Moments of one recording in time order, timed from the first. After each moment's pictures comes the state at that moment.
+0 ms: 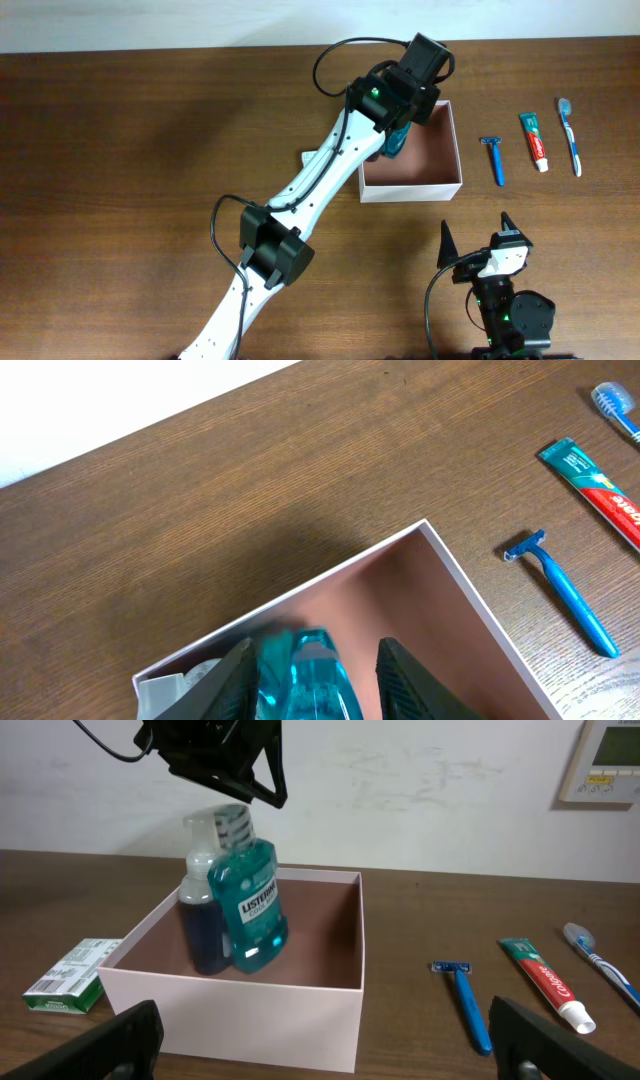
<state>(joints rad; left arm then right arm) -0.73 2.59 2.80 -1.01 -0.14 -0.18 -0.02 0.01 0.01 -0.06 -0.11 -0.03</state>
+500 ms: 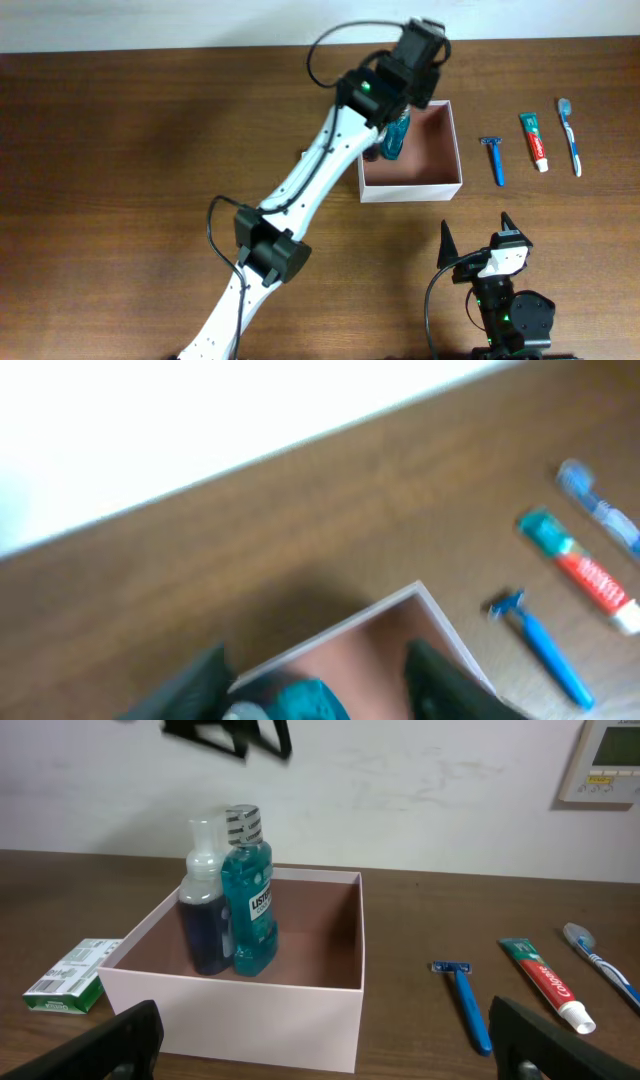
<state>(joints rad) -0.71 2.59 2.91 -0.98 -0.14 -0.18 -0.02 0.01 0.01 -0.06 -0.11 -0.03</state>
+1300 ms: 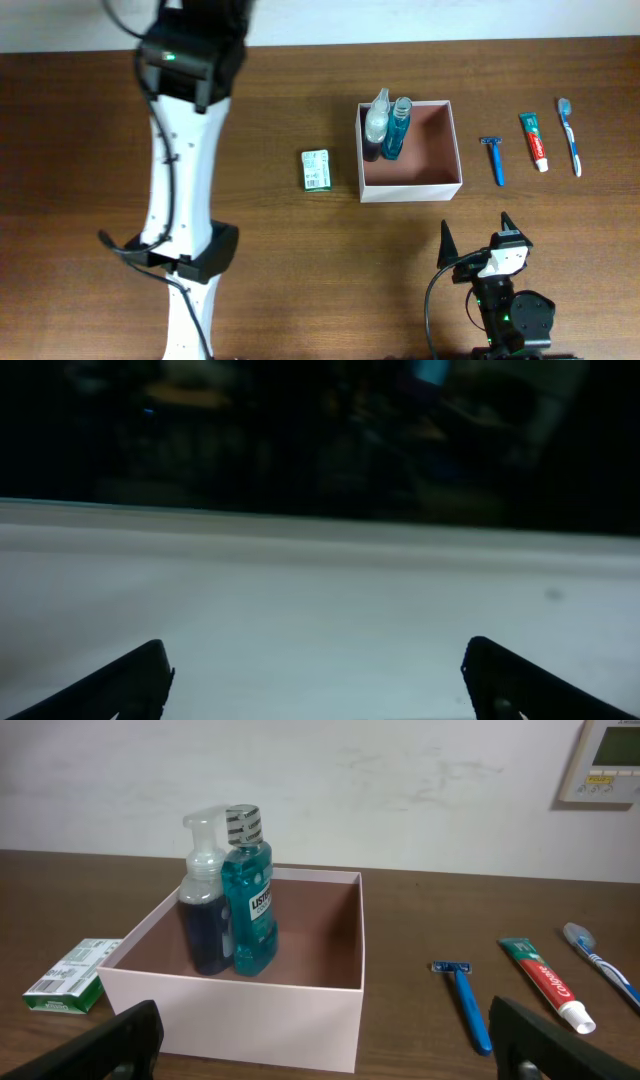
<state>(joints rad) -0.35 2.30 3.13 -0.98 -0.25 -0.18 -0.02 0.01 0.01 -0.06 -0.11 -0.03</state>
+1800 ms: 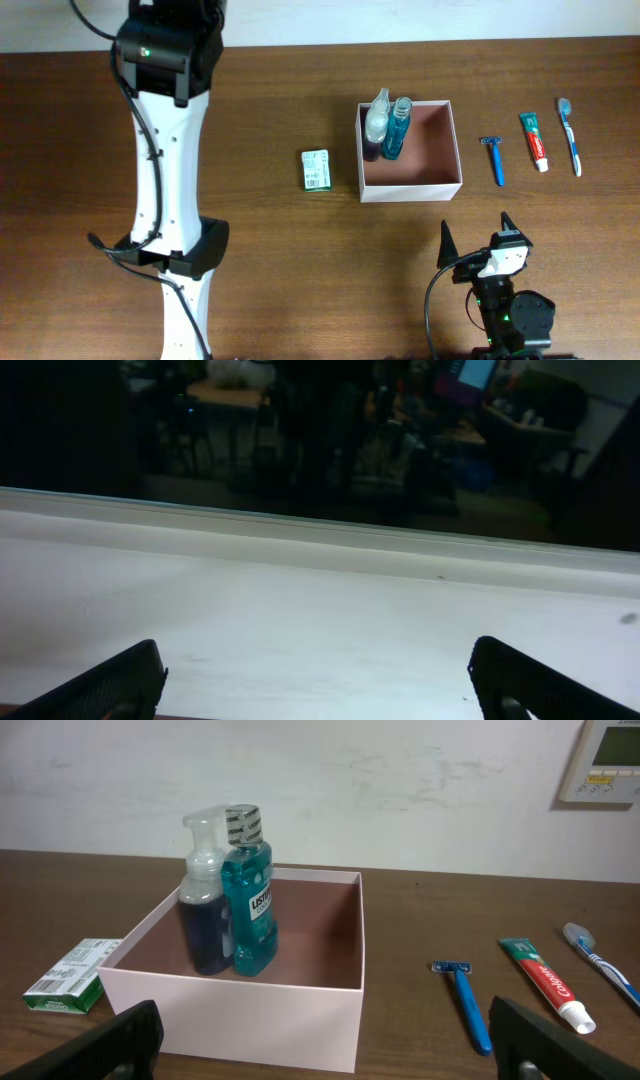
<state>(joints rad) -0.27 2.30 3.13 -0.98 -0.27 -0.18 -0.02 0.01 0.01 -0.06 -0.11 -0.03</state>
